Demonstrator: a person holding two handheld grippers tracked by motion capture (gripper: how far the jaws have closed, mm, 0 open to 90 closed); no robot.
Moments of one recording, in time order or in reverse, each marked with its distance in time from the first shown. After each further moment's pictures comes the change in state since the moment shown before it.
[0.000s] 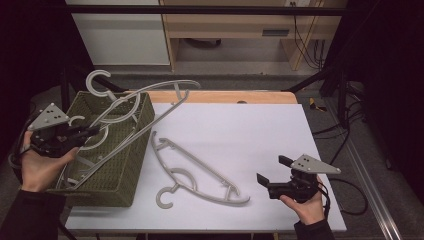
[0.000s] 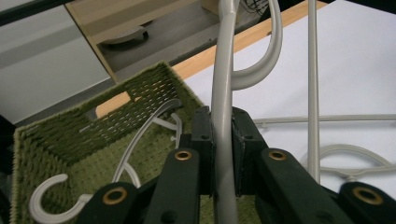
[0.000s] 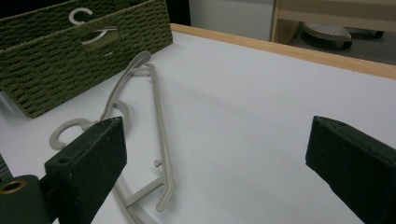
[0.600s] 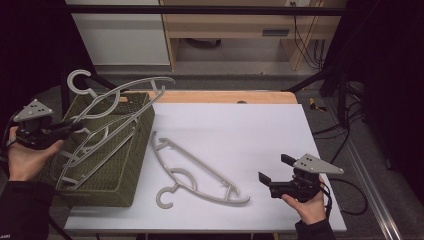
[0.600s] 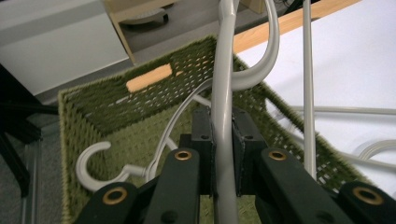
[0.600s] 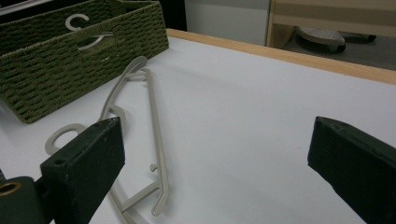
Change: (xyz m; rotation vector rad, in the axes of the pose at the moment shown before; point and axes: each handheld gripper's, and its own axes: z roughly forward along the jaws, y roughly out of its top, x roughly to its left) left arm 0.055 -0.029 0.009 0.034 0.057 -0.083; right arm -0.003 0.001 -0.003 -0.017 -0.013 0.002
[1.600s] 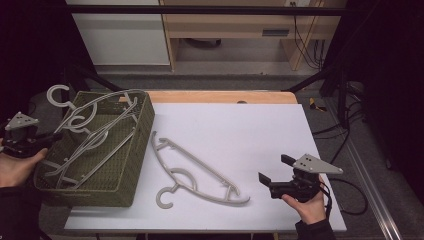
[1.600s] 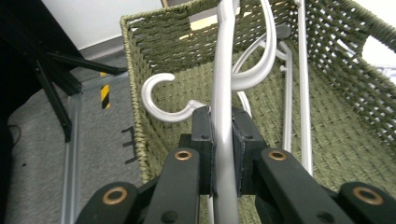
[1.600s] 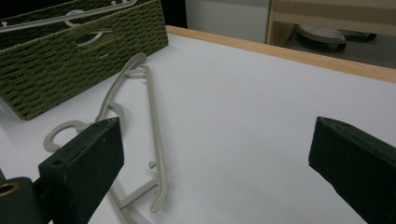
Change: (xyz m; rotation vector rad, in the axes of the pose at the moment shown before) left arm 0.045 -0.052 0.006 0.116 0.148 -0.066; right arm 0.000 -0.001 0.001 0.007 -0.003 -0.001
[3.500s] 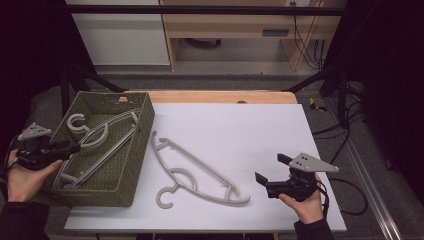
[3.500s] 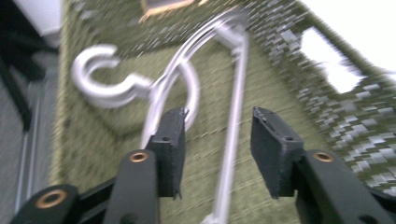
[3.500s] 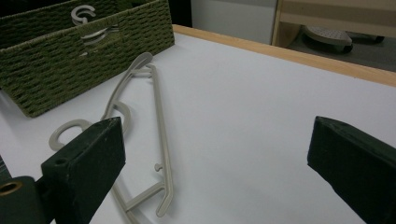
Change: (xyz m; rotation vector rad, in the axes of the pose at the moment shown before) left arm -0.048 -0.008 -0.006 -0.025 -0.104 -0.054; right arm 0.005 0.005 0.005 0.009 0.019 -0.022
